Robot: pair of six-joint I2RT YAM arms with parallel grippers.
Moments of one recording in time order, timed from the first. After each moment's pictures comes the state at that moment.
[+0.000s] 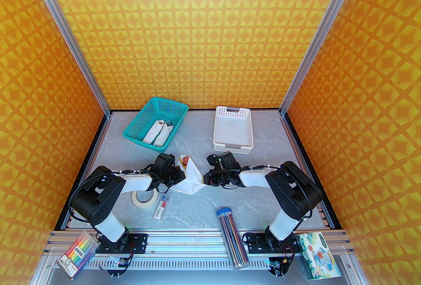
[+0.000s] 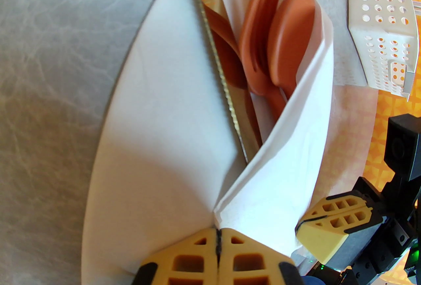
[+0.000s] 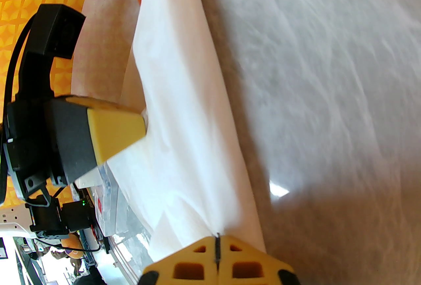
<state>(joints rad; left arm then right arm) -0.54 1.67 0.64 0.16 0.37 -0.94 0.52 1.70 0.68 0.07 -0.62 0.58</state>
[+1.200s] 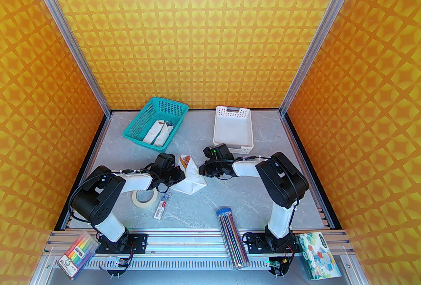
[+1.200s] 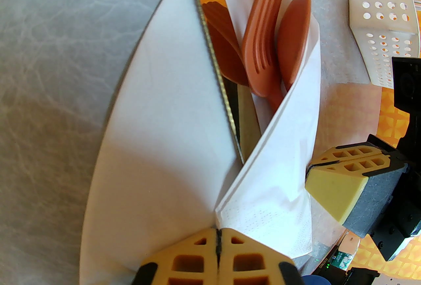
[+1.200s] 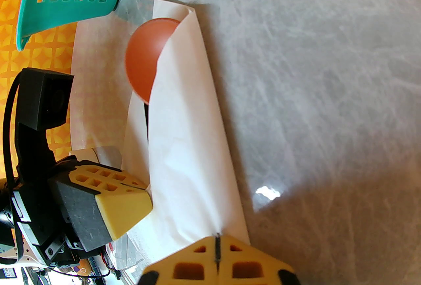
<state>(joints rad) -0.54 1.67 0.65 0.14 0.37 -0.92 0.51 1.87 0.89 0.05 -0.60 0.60</state>
